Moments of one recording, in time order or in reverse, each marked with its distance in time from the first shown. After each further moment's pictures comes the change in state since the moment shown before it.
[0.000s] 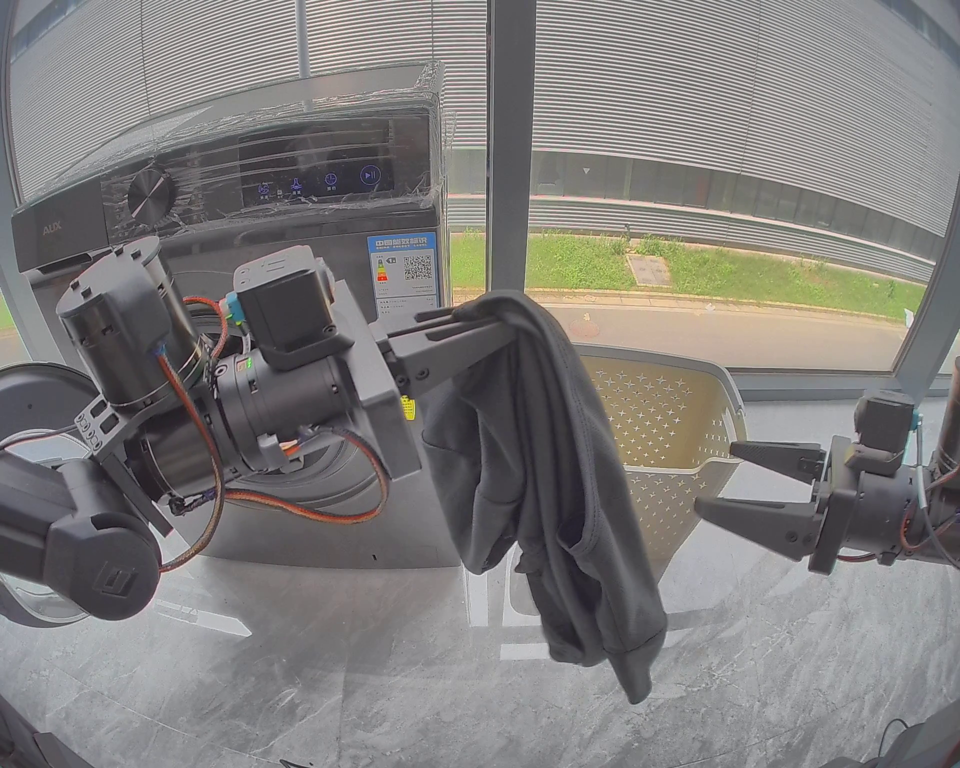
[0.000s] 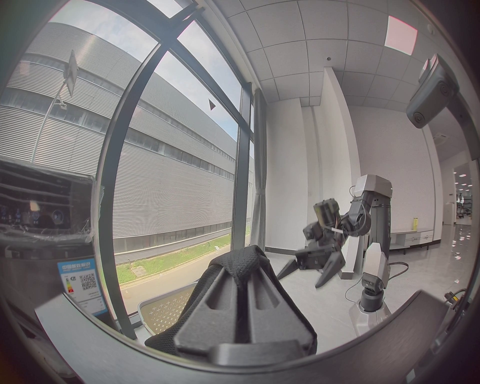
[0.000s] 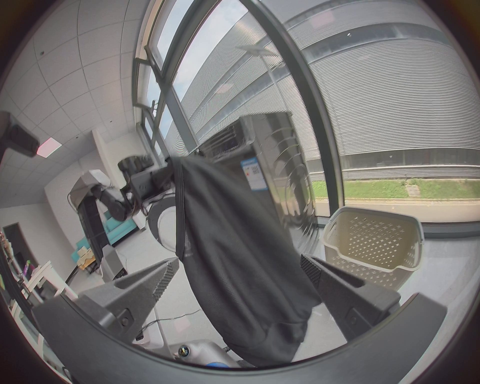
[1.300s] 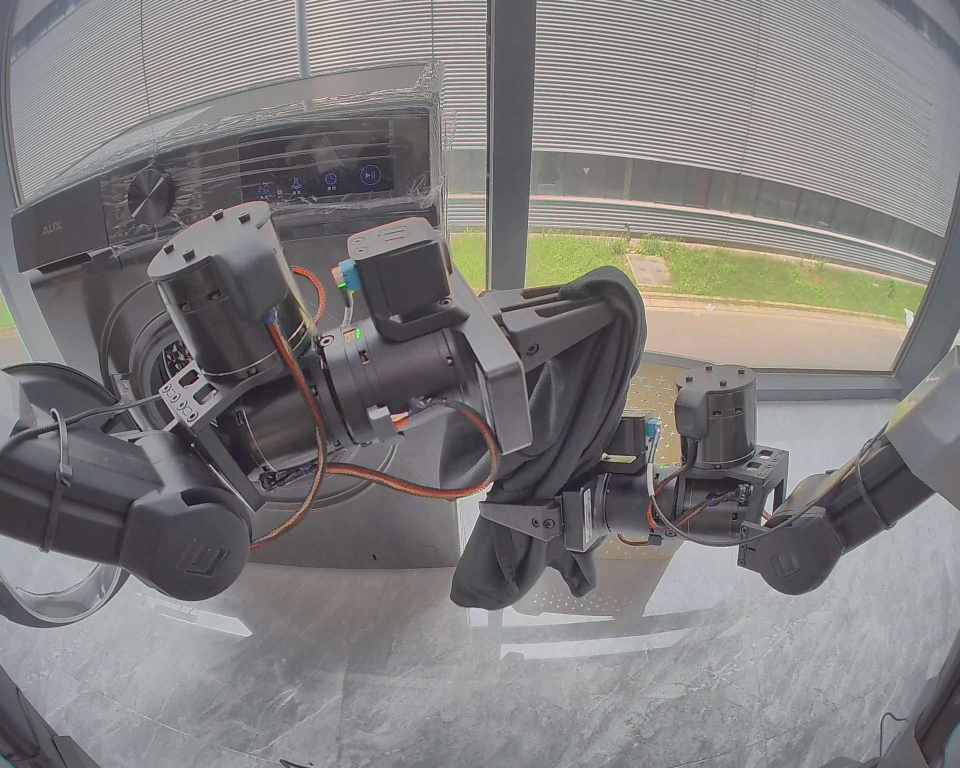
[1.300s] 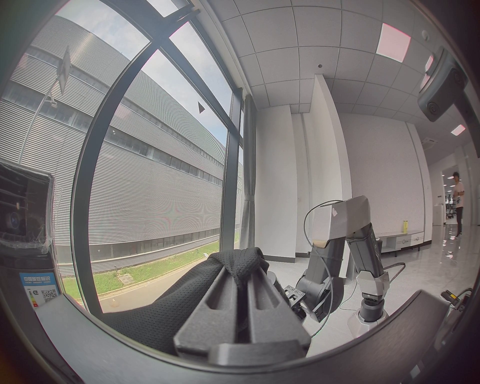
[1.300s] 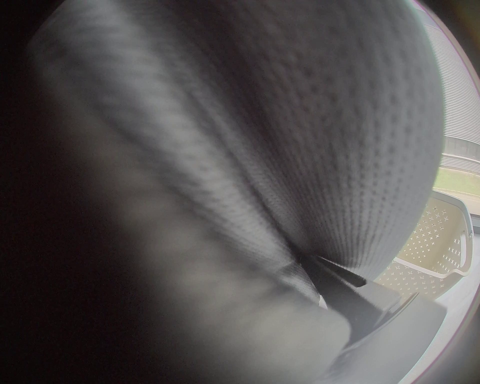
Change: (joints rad) left arm -0.095 0.145 -0.193 0.009 0.006 -0.008; right arm 0.143 0.683 -0.384 -0.161 -0.055 0.003
